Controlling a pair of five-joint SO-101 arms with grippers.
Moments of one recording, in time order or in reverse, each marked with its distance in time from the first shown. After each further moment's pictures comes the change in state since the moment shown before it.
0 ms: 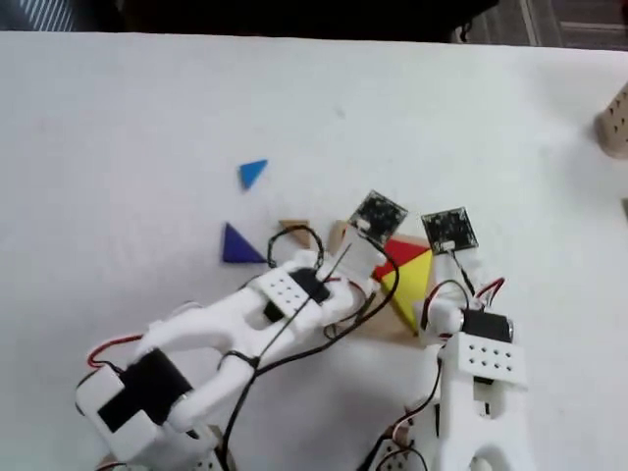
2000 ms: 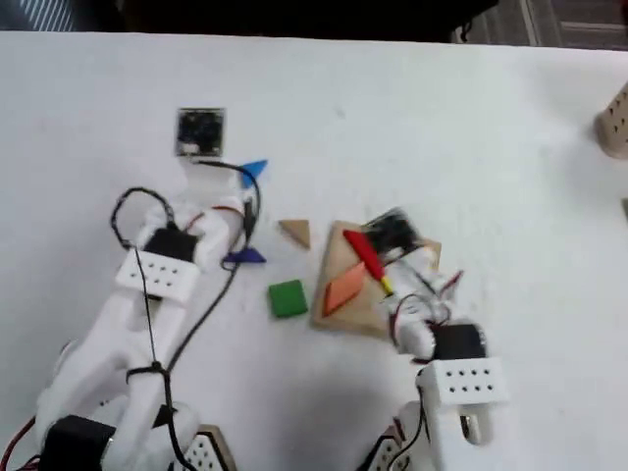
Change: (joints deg) left arm -31.3 -25.5 5.3 7.2 0.1; right arm -10.2 -11.3 1.3 1.8 -0.1
